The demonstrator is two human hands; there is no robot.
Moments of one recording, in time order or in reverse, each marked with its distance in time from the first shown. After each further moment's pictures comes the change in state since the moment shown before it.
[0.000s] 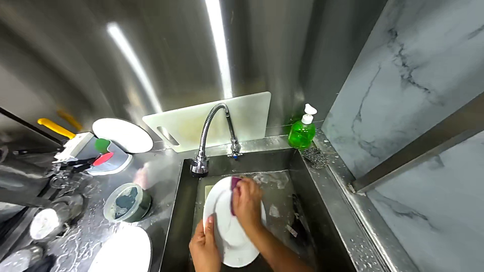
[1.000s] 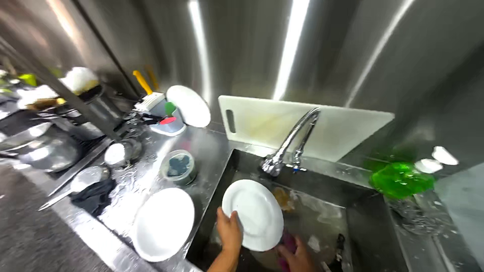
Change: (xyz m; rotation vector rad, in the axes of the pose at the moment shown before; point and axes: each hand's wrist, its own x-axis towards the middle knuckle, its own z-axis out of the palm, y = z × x) left_hand 0.060 -0.082 -0.010 -0.068 0.164 -0.389; right_hand -0.054 0.033 -0.024 0.210 -0.718 0.627
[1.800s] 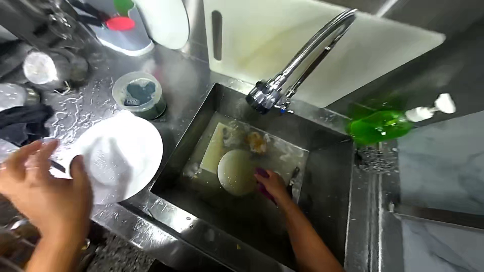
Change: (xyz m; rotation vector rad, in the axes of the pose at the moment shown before) left_hand 0.006 0.033 -0.227 0.792 0.398 0.586; right_hand 0.091 0.045 -0.035 -0.509 -0.201 0.184
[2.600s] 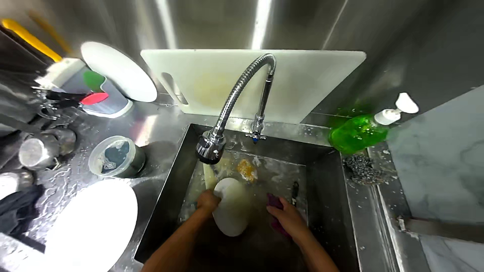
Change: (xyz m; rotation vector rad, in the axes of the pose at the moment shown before) left_hand -0.036 0.171 0.266 0.053 -1.310 -0.251; right_hand -0.023 0.018 -0.051 0.431 0.023 0.028
